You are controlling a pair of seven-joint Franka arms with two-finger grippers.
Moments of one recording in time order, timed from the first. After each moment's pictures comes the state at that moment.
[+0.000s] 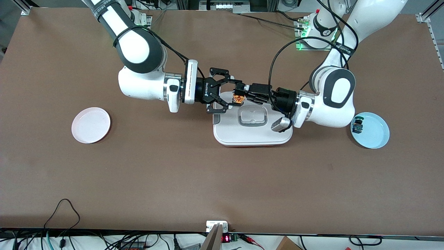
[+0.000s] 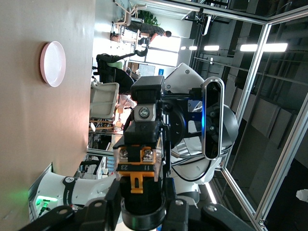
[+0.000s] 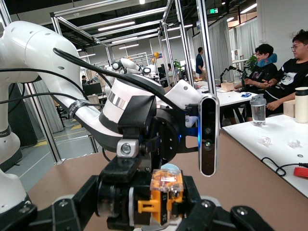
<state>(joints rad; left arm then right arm) 0.02 0.44 -0.39 -1.77 -1.57 1.72 0.48 0.23 0.43 0.46 -1.67 1.64 2.31 -1.90</state>
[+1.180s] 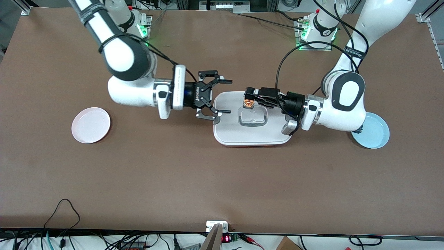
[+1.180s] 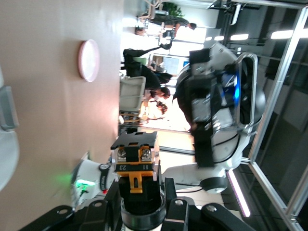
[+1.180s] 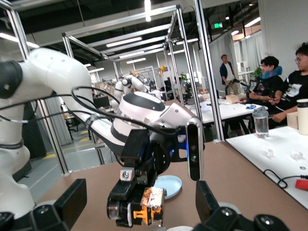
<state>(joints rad) 0.08 0.44 -0.38 -1.78 -1.37 1.69 0.49 0.14 0.43 0.44 -1.66 1.64 2.15 -1.90</state>
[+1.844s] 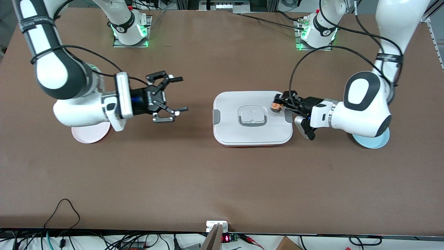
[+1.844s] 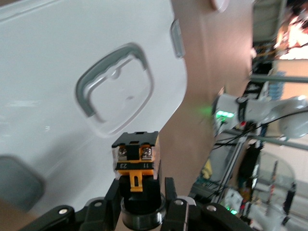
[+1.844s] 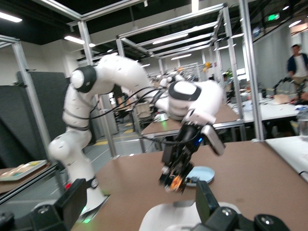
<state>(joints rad) 0.15 0.44 -0.37 -1.65 -0.56 1.58 0.50 -0.14 0.42 0.43 -1.66 1.36 1.67 -1.82</state>
